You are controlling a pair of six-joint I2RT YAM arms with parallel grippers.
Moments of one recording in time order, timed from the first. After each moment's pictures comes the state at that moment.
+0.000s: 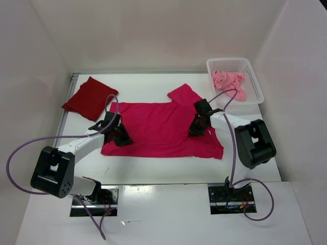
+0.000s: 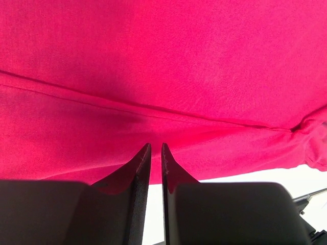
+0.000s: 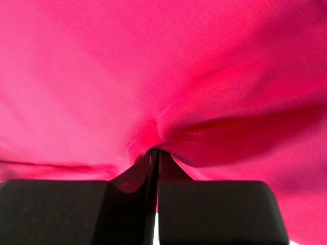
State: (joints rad) left arm -0.29 1.36 0.68 -0.33 0.17 -0.77; right arm 0.36 1.65 0.92 -0.46 -0.09 0.86
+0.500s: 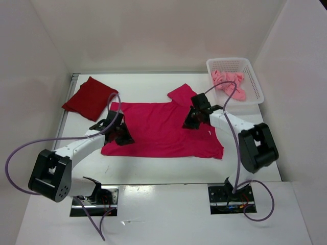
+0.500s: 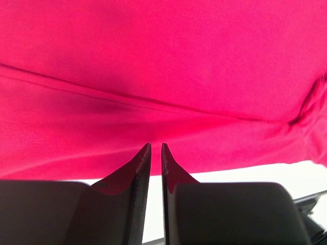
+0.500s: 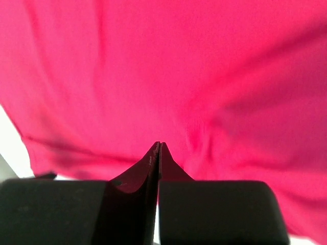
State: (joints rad) left arm -0.32 1.31 0.70 -0.38 0.13 -0.76; right arm 0.40 1.67 1.07 -0.41 -0.11 0.85
